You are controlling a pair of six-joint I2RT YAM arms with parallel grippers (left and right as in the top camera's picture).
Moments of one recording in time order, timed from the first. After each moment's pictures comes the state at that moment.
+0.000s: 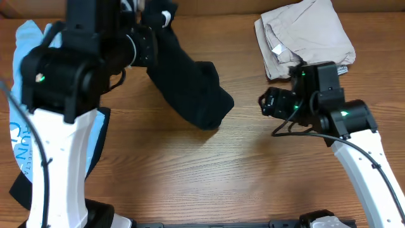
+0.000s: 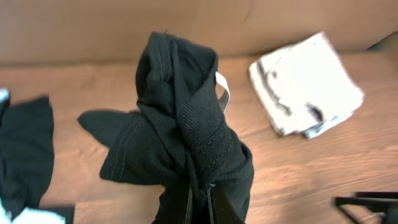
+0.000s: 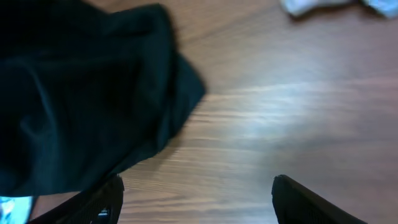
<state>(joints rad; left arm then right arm) -0.28 1.65 2.37 -1.38 0.05 -0.22 0.23 1.29 1.22 -0.90 -0.23 0.42</state>
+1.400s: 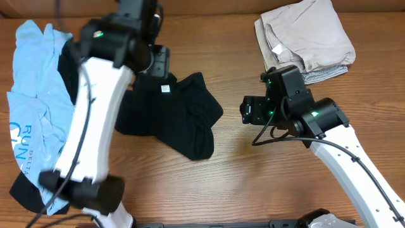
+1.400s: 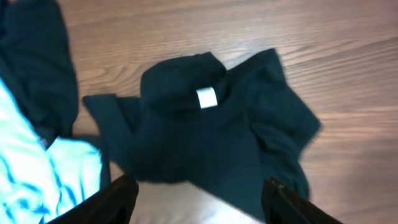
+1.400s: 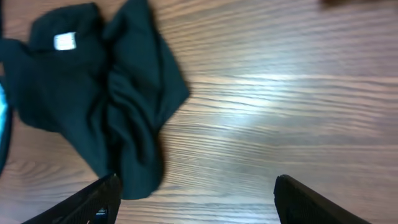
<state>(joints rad) -0.28 1.84 2.12 -1.45 -0.11 -0.17 0.40 1.35 1.22 -0.92 -0.09 0.43</state>
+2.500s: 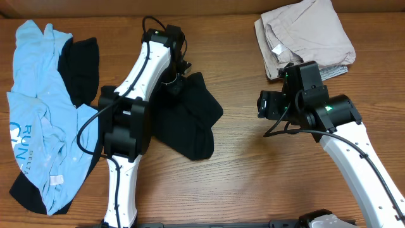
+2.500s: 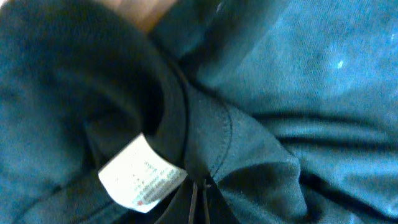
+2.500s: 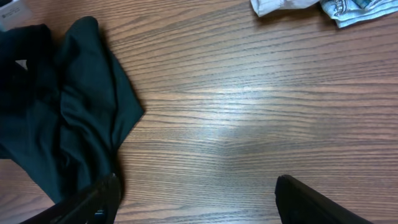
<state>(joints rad) -0.27 2.37 2.07 -1.36 -0.01 0.23 0.28 1.35 1.22 -0.93 -0.04 0.36</state>
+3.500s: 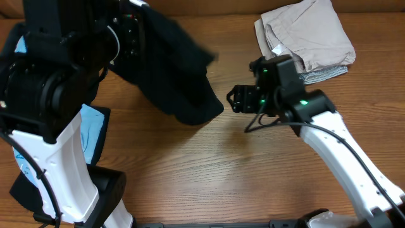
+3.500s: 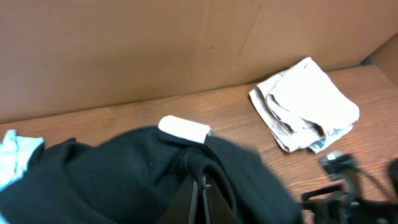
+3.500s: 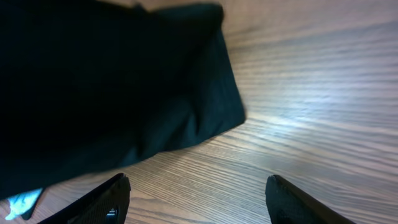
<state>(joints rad) -0.27 1.87 2.97 -1.65 0.04 -0.11 0.39 1.47 1.22 -0.69 -0.28 0.41</state>
